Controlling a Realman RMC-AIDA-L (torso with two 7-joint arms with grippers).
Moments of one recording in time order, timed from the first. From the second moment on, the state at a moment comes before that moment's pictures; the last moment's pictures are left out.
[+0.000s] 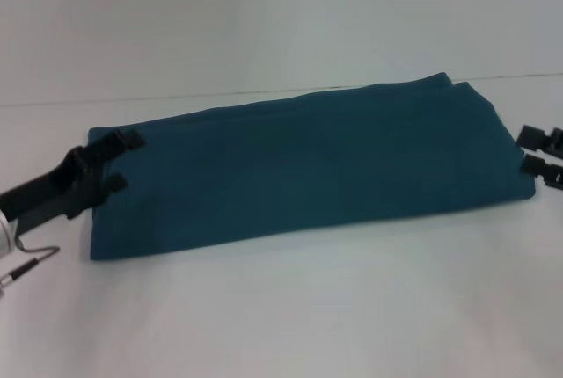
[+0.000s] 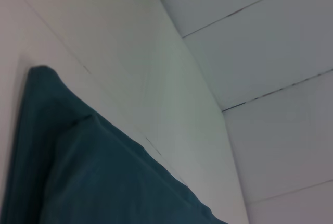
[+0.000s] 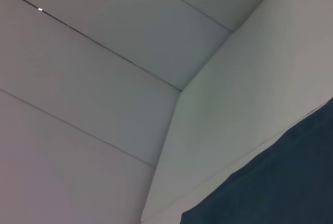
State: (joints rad) left arm -0.49 -2.12 0.68 0.64 1.78 1.15 -2.35; right arm 0.37 1.91 -0.51 -0.56 -1.77 -1.58 2.13
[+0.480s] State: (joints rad) left arm -0.46 -2.13 0.65 0.49 1.77 1.08 -2.29; right arm 0.37 1.92 -0.52 -0.55 -1.81 -1.60 2.10
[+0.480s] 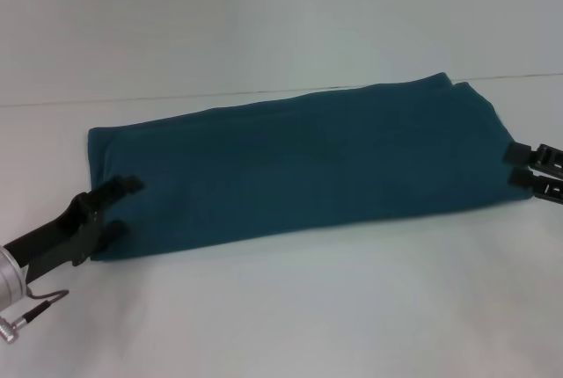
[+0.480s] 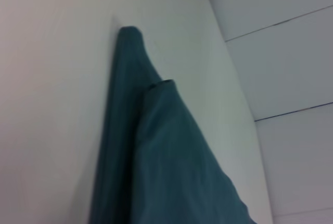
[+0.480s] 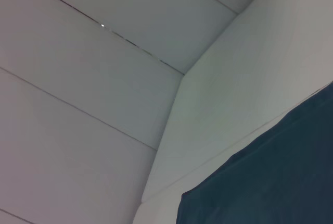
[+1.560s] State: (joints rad) left arm -0.55 -2.10 0.65 0.55 1.84 0.99 -2.17; right arm 0.38 1.93 -0.52 -0.56 -1.84 -1.58 2.09
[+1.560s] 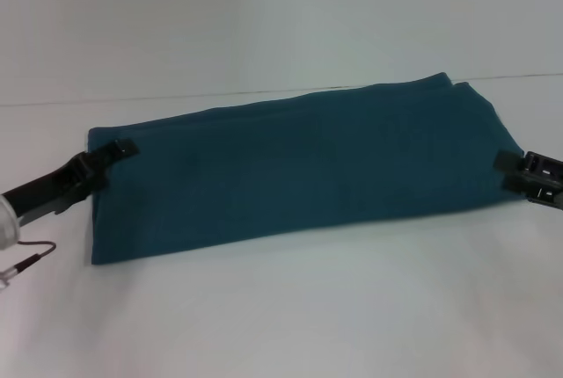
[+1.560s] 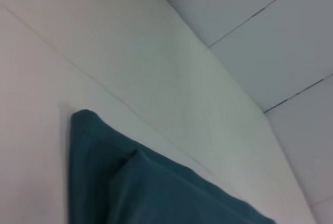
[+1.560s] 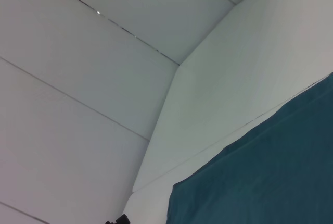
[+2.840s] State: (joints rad) left arm -0.55 -2.08 0.69 0.63 1.86 1.17 -2.14; right arm 0.39 1.92 -0.51 -0.56 -1.84 -1.57 2.09
